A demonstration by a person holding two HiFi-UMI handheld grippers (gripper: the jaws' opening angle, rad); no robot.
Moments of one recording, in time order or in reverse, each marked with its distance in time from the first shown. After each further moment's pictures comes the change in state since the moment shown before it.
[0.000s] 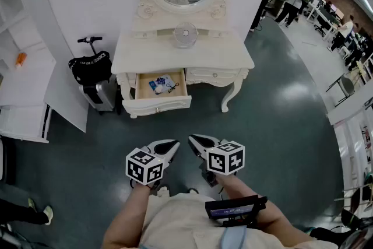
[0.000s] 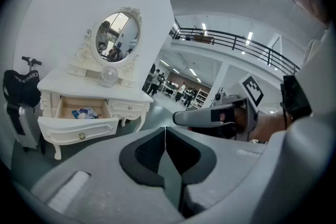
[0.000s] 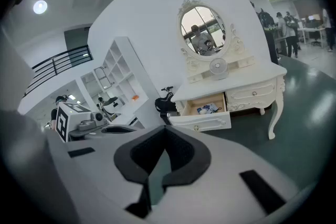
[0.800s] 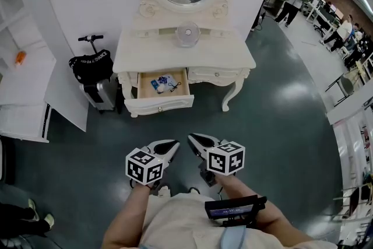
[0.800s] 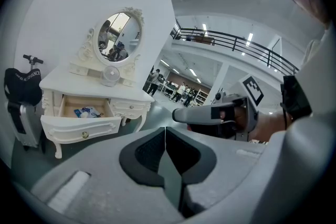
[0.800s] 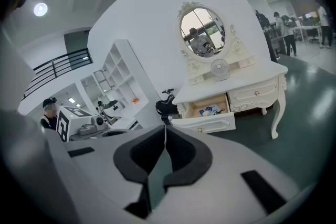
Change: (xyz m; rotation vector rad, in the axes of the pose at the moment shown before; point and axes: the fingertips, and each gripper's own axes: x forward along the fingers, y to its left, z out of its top) left arm -0.012 0.012 -0.005 -0.010 0.001 -0.007; right arm 0.013 0.012 0.001 0.018 -0.035 0.004
